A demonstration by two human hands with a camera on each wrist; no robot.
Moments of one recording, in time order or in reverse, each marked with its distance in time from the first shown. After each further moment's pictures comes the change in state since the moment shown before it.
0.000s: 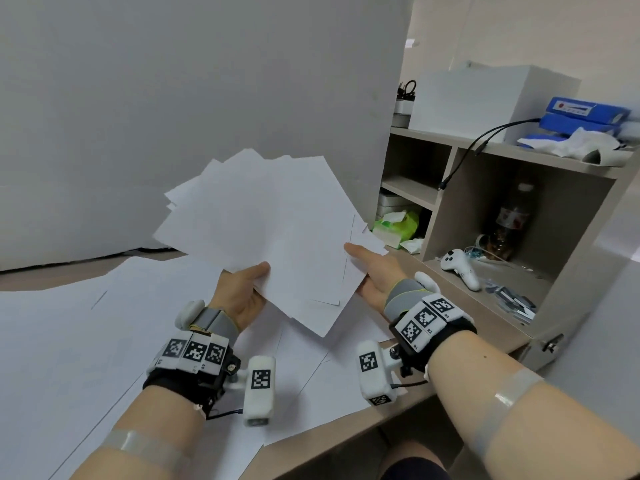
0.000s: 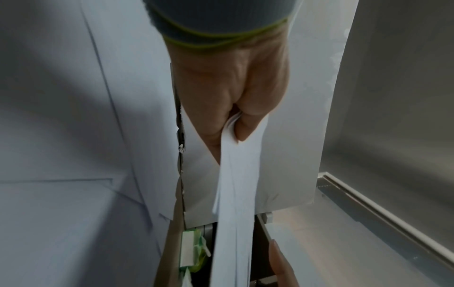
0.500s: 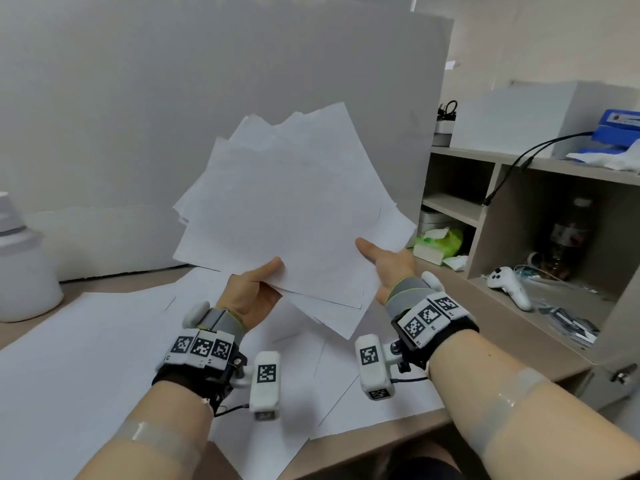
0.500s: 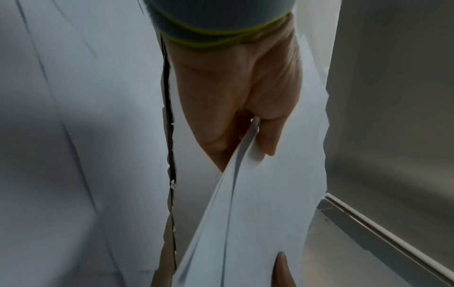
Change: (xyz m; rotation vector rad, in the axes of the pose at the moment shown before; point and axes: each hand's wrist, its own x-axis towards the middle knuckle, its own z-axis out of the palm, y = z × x) left_hand -0.035 0.062 -0.026 0.018 -0.090 0.061; right_hand -0.013 -0.008 0.055 0.015 0.021 -0.143
